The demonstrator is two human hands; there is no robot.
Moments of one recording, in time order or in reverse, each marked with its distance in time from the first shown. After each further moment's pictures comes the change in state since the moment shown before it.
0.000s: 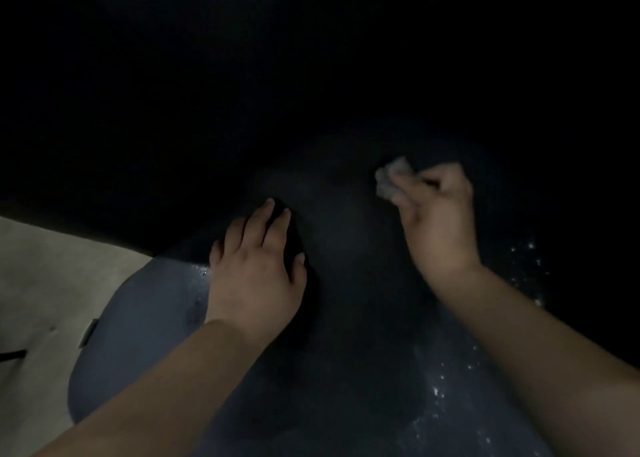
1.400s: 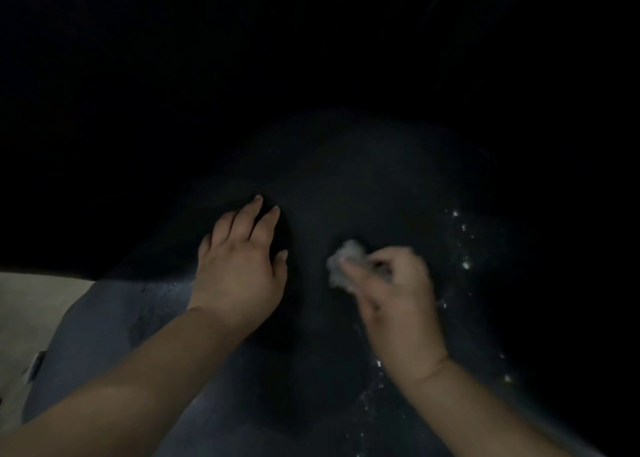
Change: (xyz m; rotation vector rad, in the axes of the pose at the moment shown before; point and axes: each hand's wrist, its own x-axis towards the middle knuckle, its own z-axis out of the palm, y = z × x) left_hand 0.010 0.049 0.005 0.042 -0.100 0.165; right_hand -0.124 0.018 -0.027 -0.052 0.029 -0.086
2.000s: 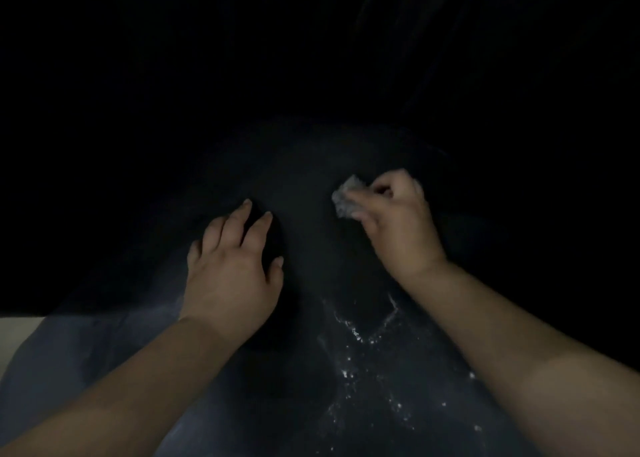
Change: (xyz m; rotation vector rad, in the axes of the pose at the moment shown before) left_hand 0.011 0.036 0.008 0.025 0.005 0.071; right_hand 0.087 0.061 -0.031 0.008 0.006 0.073
